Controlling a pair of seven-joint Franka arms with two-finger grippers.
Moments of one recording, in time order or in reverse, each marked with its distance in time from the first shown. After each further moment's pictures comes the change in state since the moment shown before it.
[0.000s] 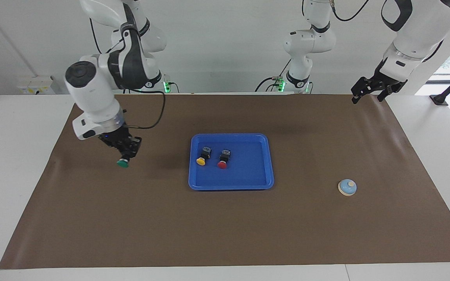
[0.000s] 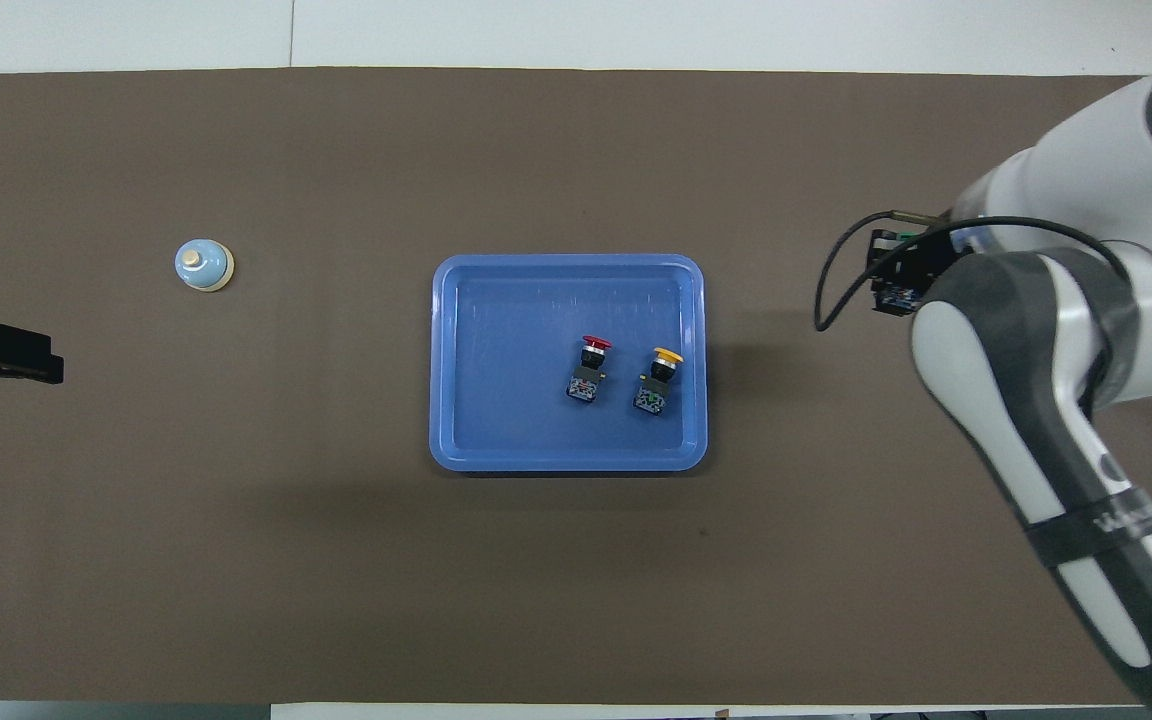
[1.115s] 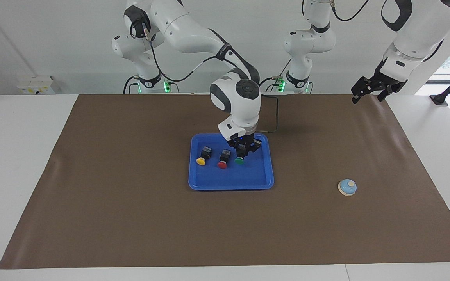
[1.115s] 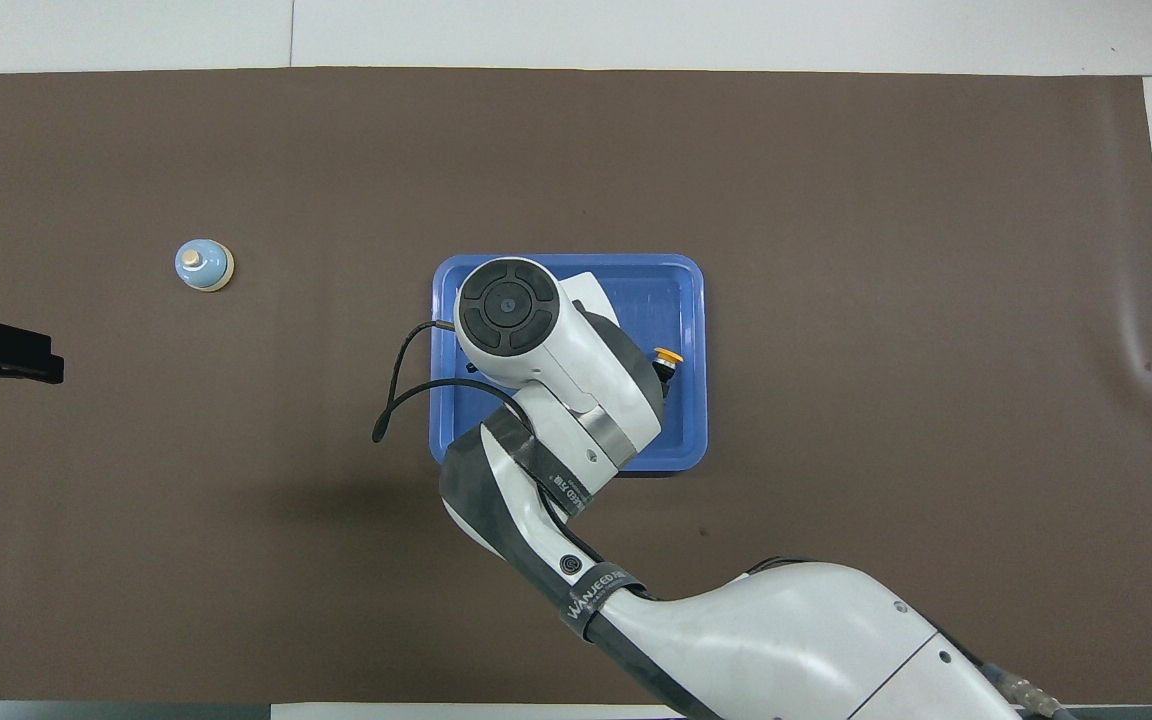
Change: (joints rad) left arm 0.000 0.000 0.000 0.000 0.000 0.000 0.000; right arm 0.530 0.384 -0.013 0.228 -0.011 0.185 0.595
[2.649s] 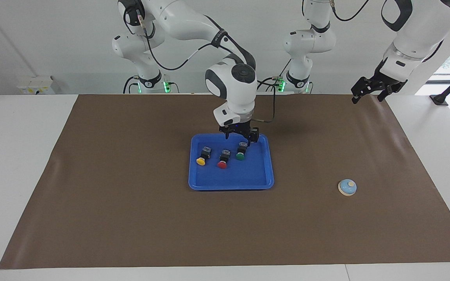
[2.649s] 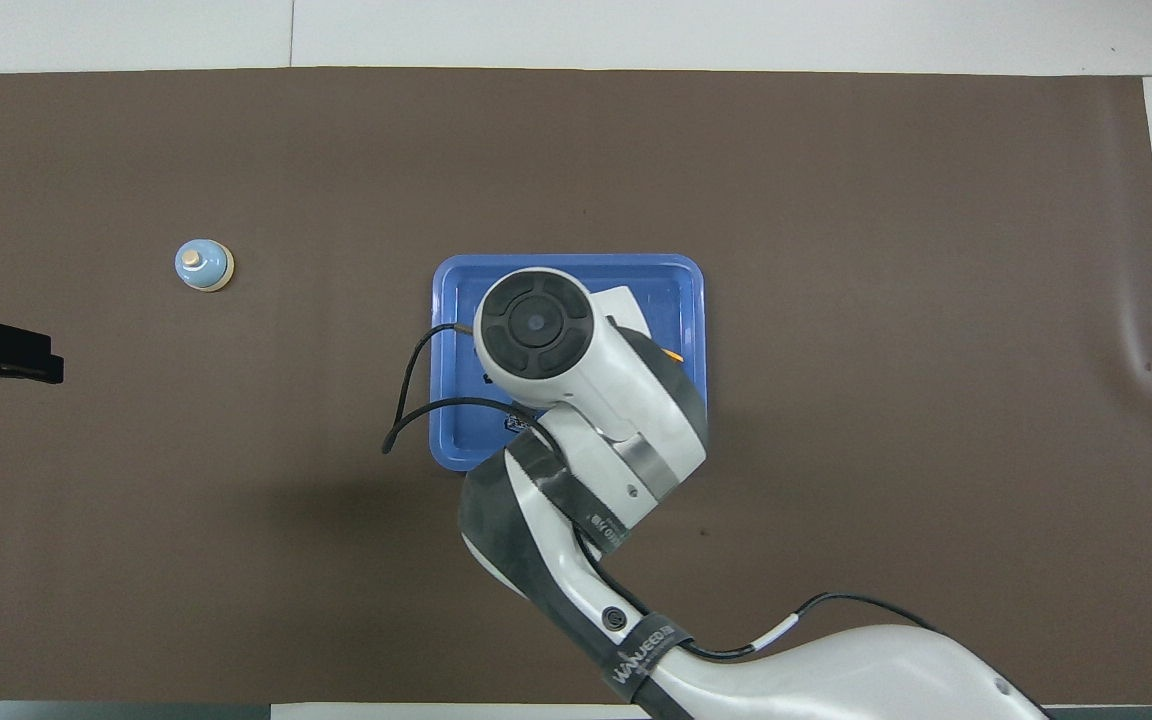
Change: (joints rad) left arm 0.000 0.000 0.000 0.000 0.000 0.000 0.000; right arm -0.031 -0.166 -0.009 -0.065 0.000 -0.102 0.078
